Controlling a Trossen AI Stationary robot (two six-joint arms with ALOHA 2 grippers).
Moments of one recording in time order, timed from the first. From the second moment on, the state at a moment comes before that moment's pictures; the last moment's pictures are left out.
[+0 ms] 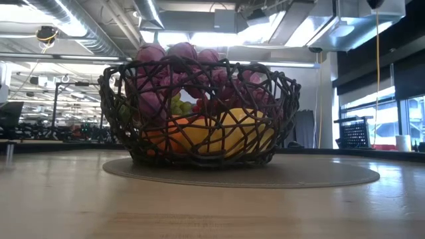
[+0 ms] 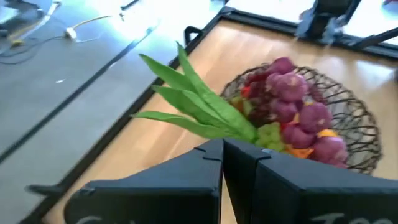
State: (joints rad) left arm -0.44 0.77 1.34 -1.26 -0.80 -0.57; right arm 0.22 0.56 1.03 -0.81 0.36 0.31
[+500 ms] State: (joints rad) left arm -0.48 0.39 0.87 -0.88 -0.82 -0.51; right arm 0.22 0.30 0.73 -0.51 0.30 0.27
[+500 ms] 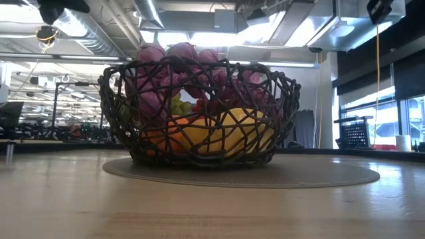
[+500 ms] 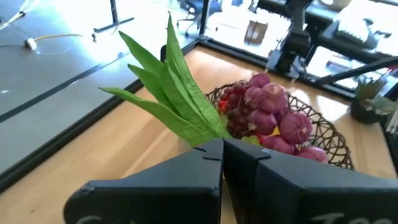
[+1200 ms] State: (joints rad) left arm -0.48 0.00 0.57 -0.63 -0.80 -0.38; right arm 0.22 0.00 0.42 -0.33 0.29 0.26
